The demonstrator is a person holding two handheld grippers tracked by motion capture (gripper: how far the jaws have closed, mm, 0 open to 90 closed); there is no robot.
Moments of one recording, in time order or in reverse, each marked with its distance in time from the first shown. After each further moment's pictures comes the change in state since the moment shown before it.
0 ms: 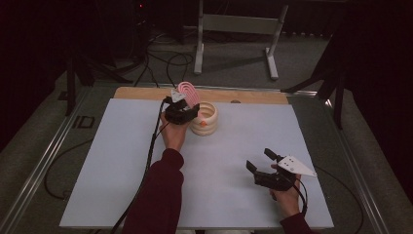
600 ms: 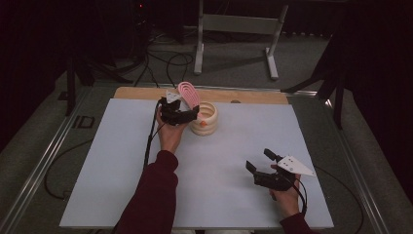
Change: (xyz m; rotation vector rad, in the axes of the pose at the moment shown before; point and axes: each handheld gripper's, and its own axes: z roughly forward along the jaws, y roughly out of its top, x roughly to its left) left arm 0.010 -0.002 -0.013 -0.013 0.004 -0.017; right arm 0.000 -0.001 0.001 0.008 0.001 -0.002
